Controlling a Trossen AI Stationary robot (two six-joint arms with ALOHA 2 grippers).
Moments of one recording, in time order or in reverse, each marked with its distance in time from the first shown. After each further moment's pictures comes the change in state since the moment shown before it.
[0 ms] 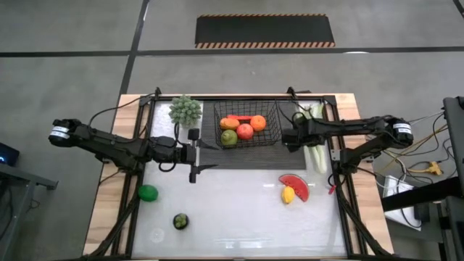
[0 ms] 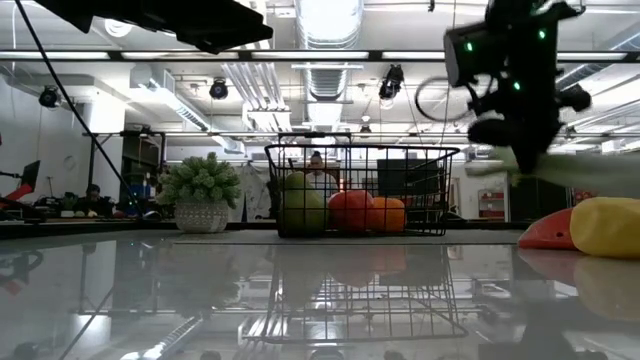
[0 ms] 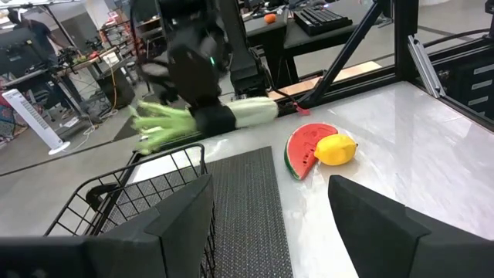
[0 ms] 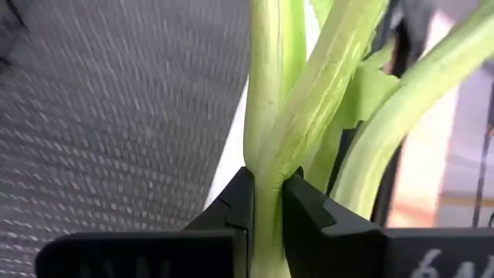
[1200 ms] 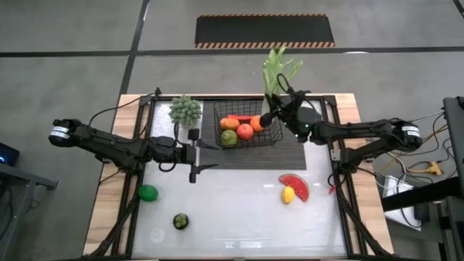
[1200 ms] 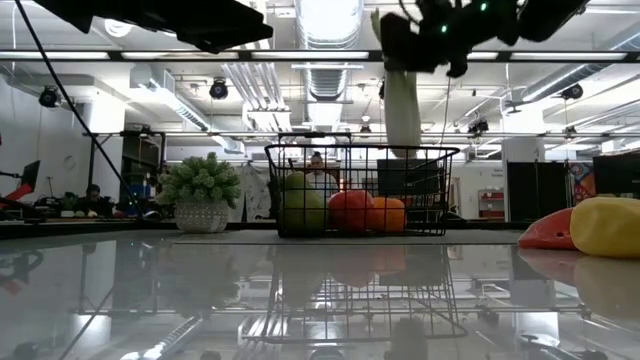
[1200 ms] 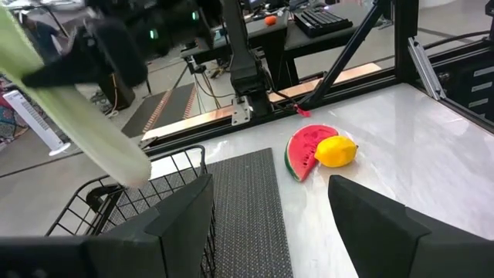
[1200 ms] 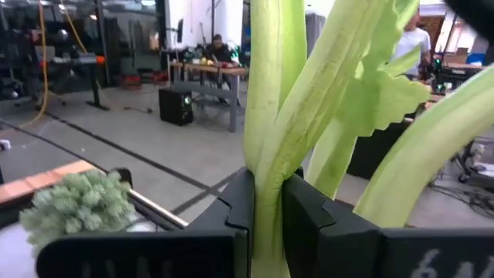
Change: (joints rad) left arm 0.000 0.000 -0.002 0.007 0.000 0.000; right arm -0.033 -0.103 -0.186 1.835 0.217 -1.086
